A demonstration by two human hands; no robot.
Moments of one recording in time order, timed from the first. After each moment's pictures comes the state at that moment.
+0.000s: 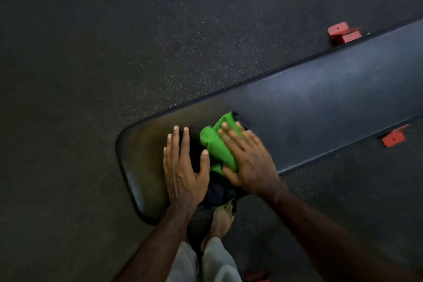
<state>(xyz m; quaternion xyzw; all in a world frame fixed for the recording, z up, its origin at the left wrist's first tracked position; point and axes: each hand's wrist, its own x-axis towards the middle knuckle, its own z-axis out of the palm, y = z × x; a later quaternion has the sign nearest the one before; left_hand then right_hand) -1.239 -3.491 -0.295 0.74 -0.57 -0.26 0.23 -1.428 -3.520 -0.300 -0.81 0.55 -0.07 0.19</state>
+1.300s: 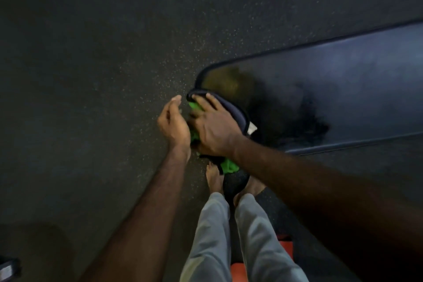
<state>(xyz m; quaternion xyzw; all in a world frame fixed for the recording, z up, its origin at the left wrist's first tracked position) -1.078 -3.469 -0.271 0.81 -0.06 -0.37 0.46 -1.180 -3.499 -0.281 -0.92 0.30 0.09 0.23</state>
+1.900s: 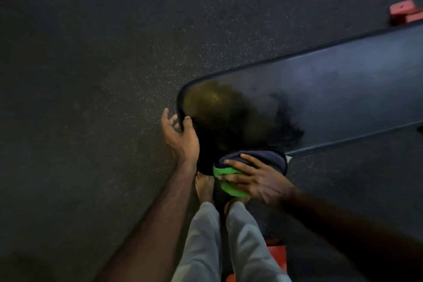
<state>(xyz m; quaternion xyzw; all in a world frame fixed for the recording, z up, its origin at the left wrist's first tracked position) -1.120 -3.472 -0.266 0.81 -0.12 -0.39 0.43 -1.350 -3.414 -0.306 -0.98 0.17 0.02 0.10</state>
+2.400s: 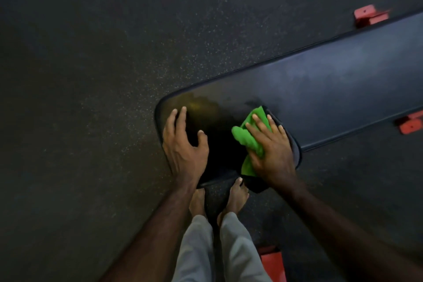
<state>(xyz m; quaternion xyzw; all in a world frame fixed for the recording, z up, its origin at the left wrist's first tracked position) -1.160 -3.473 -0.274 0.78 -0.49 -0.27 0.27 -1.383 -3.465 -0.295 -0.73 0.64 -0.09 0.22</state>
